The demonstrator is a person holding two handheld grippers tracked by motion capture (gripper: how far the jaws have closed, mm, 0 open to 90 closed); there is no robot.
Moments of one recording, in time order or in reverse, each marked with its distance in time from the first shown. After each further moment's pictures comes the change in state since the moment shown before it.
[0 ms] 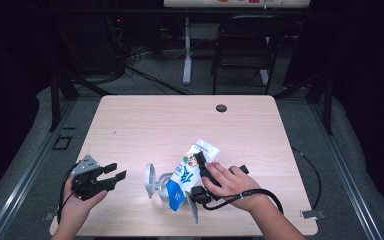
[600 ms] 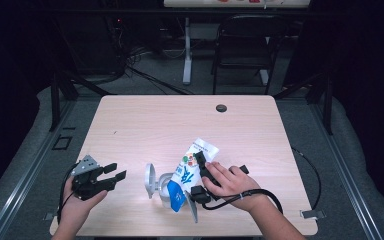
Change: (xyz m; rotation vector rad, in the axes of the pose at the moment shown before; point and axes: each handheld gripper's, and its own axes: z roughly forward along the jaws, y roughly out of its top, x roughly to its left) left arm 0.000 0.000 0.000 0.000 0.001 0.000; right arm -0.001 0.001 -0.001 0.007 -0.014 0.023
